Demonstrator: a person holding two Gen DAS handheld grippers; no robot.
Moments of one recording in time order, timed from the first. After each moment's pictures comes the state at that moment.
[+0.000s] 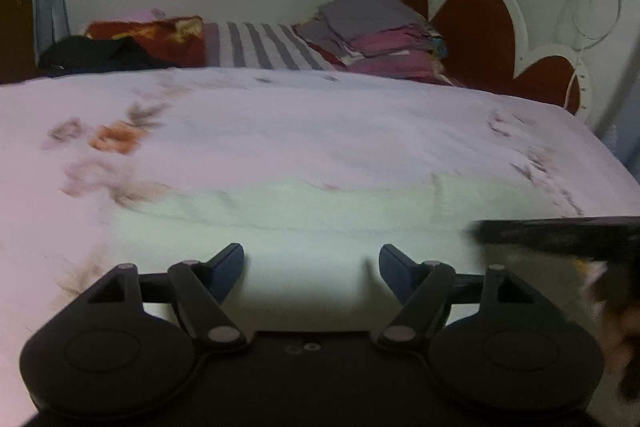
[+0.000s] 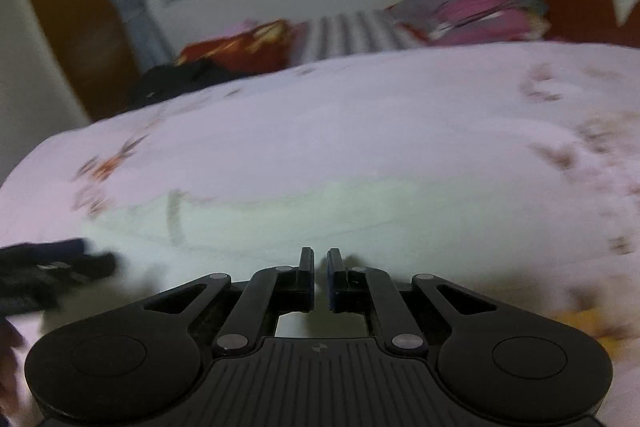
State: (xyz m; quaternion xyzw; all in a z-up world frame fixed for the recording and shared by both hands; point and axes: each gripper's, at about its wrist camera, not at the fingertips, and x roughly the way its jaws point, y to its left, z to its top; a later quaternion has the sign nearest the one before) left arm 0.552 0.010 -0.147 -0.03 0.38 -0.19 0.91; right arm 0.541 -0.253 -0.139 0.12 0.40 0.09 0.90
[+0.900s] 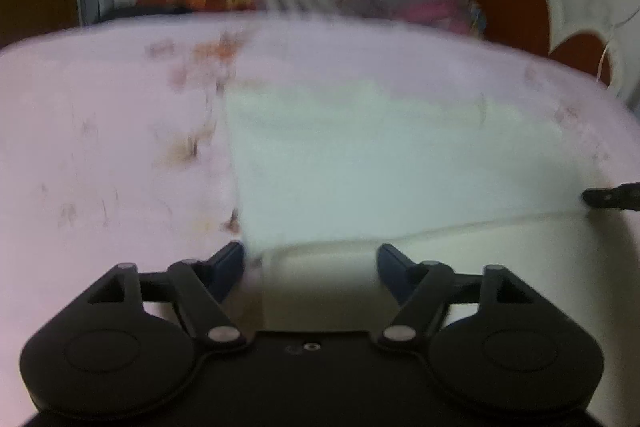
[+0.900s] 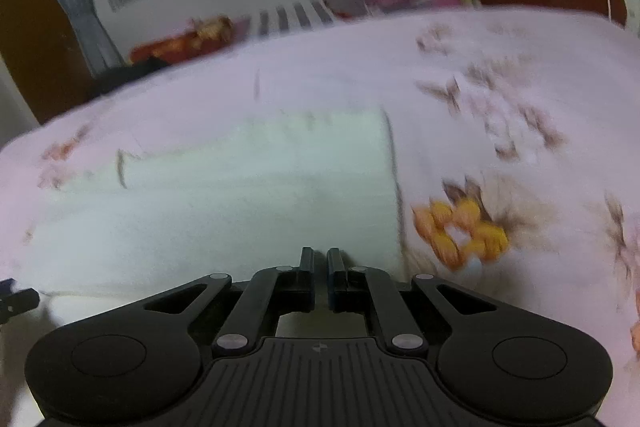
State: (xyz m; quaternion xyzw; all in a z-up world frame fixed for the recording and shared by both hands) left arm 0.484 0.074 -0.171 -0.01 0.42 -0.12 0.90; right arm 0.458 -0.297 -0.146 0.13 0.42 -0.01 0.90
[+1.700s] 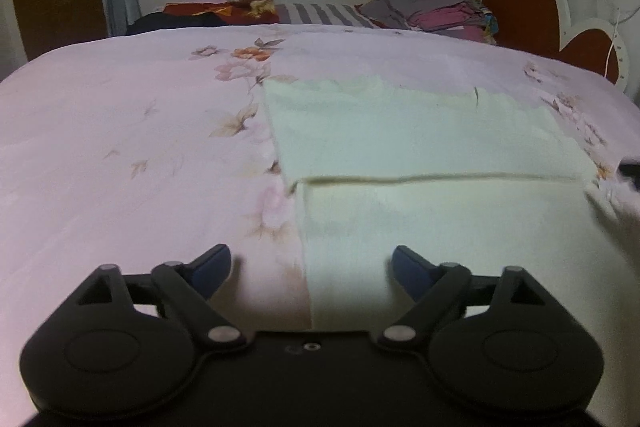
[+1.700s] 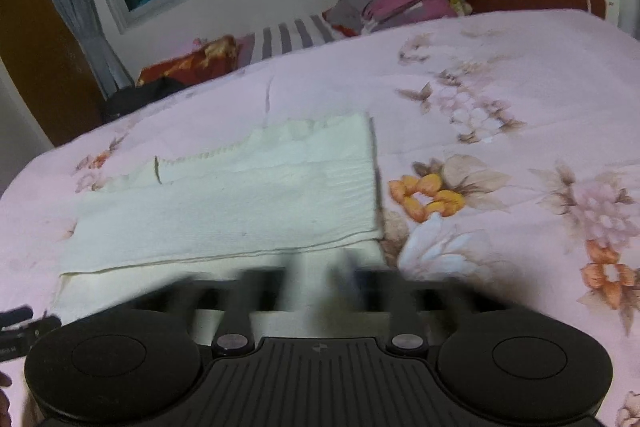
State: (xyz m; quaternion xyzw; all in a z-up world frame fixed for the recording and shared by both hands) left arm 0.404 0.089 -0.144 0.01 0.41 -0.09 0.91; right arm 0.383 -0.310 -0.096 0.15 0.38 0.00 0.91
